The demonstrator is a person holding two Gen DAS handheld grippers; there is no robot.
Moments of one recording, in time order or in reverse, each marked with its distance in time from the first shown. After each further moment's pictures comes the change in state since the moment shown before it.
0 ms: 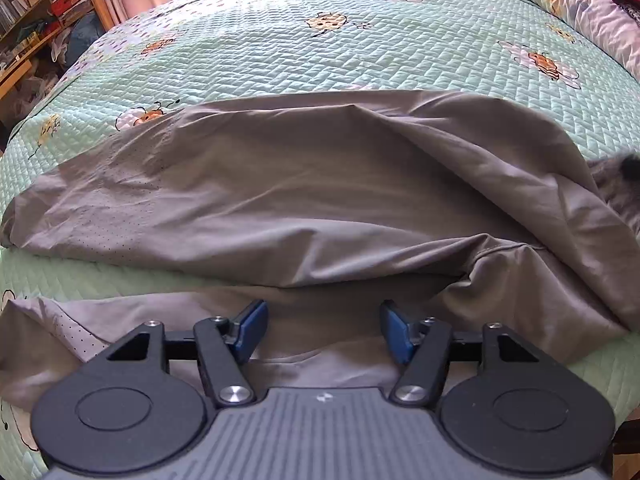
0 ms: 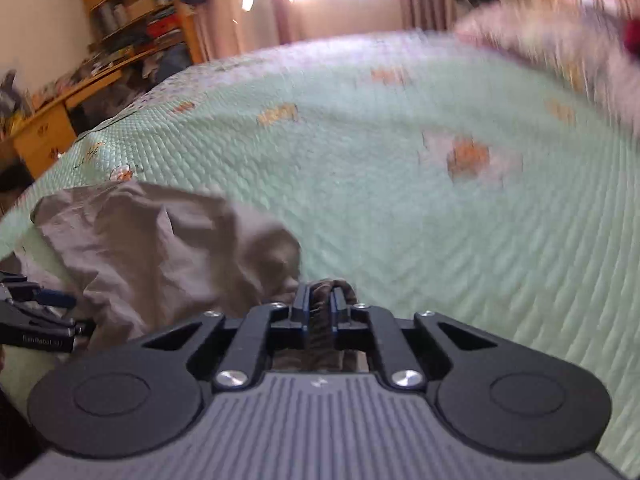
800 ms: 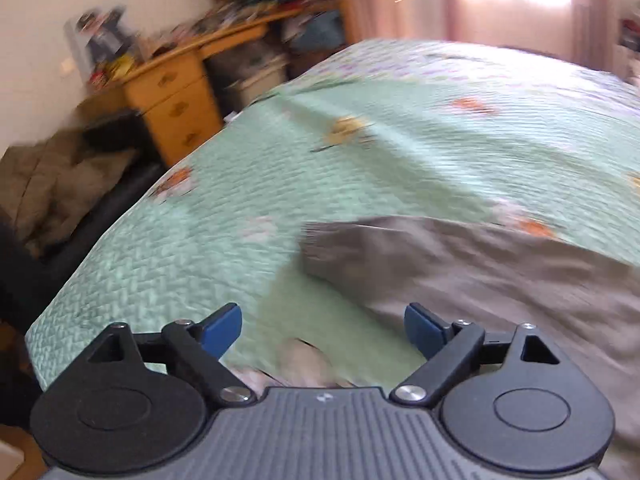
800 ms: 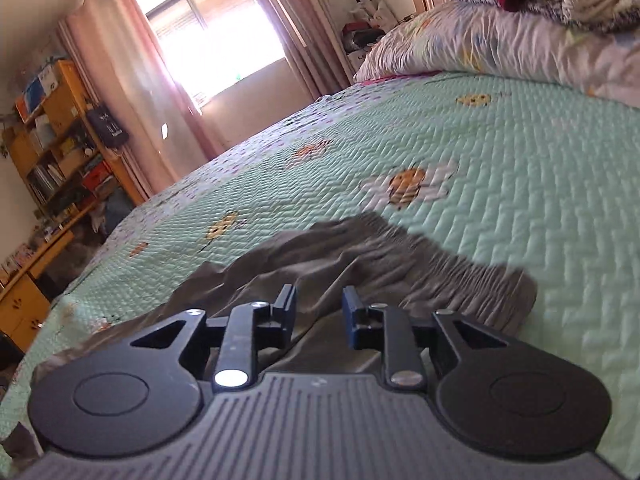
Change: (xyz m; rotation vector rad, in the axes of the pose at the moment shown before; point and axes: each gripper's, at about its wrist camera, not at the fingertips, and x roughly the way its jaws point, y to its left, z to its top) left arm -0.024 0.326 0.019 -0.510 -0.102 0.474; right arm 0.013 -0.015 -0.032 0.467 -0.260 -0.064
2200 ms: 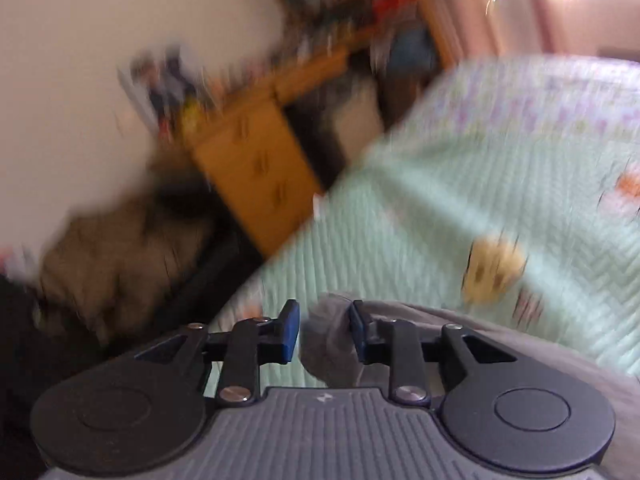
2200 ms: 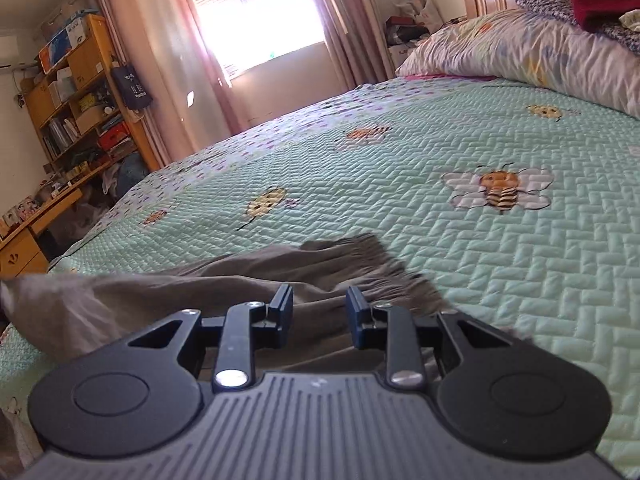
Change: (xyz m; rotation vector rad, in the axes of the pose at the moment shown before) left arm 0.145 0.010 0.202 -0.026 -0.018 0.290; right arm 0.058 0.072 -0.003 -0.144 0.032 0.000
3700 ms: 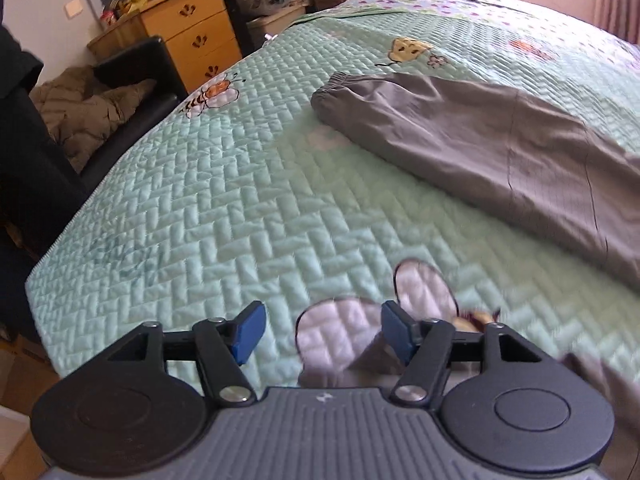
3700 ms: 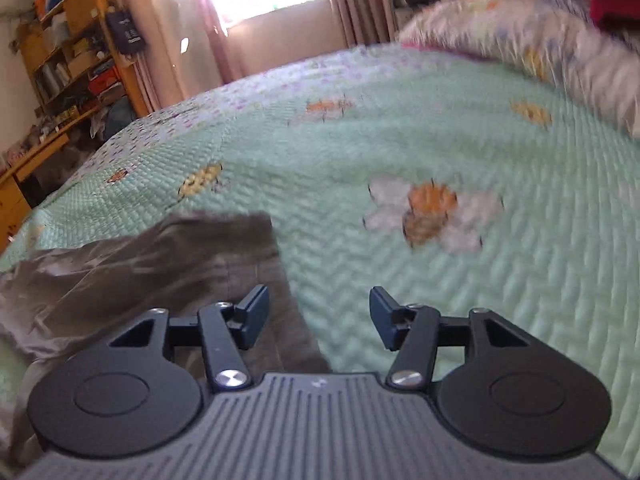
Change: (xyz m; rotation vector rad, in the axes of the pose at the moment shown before) left arm -0.108 0.091 -0.248 0.077 0.135 -0.294; right arm 0.035 -0.105 0.056 -0.050 0.199 0.003
